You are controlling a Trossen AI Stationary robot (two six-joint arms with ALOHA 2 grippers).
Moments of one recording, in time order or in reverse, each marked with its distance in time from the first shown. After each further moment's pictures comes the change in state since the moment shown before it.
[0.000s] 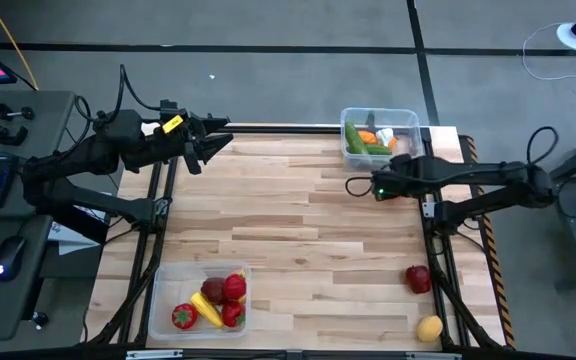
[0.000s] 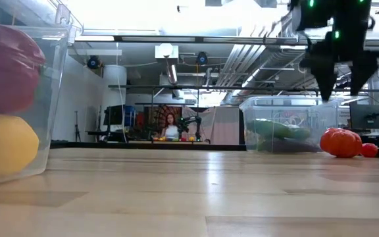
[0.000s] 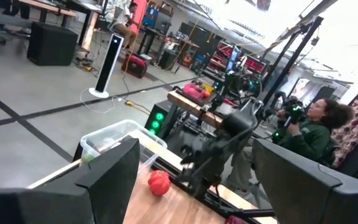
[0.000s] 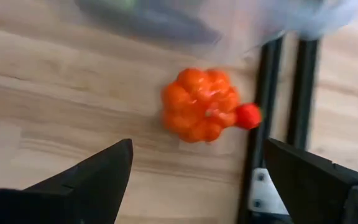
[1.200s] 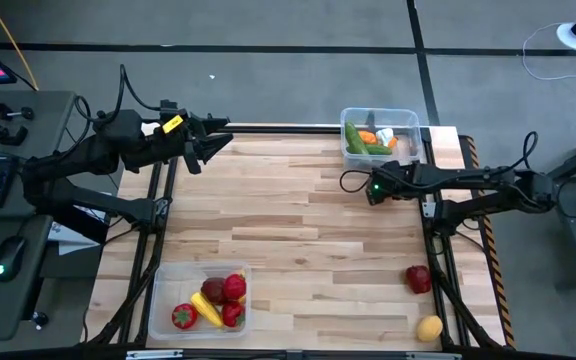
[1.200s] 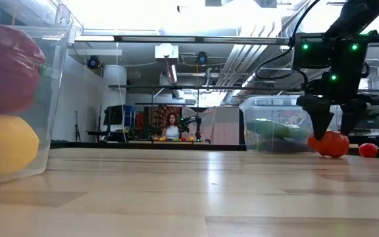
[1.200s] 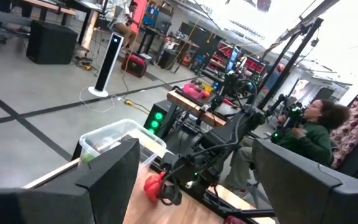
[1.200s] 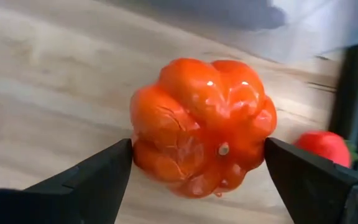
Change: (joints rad) left arm 0.000 0.000 0.000 -0.001 0.000 -0.010; right arm -0.165 0.006 -0.339 0.519 -0.073 -0.286
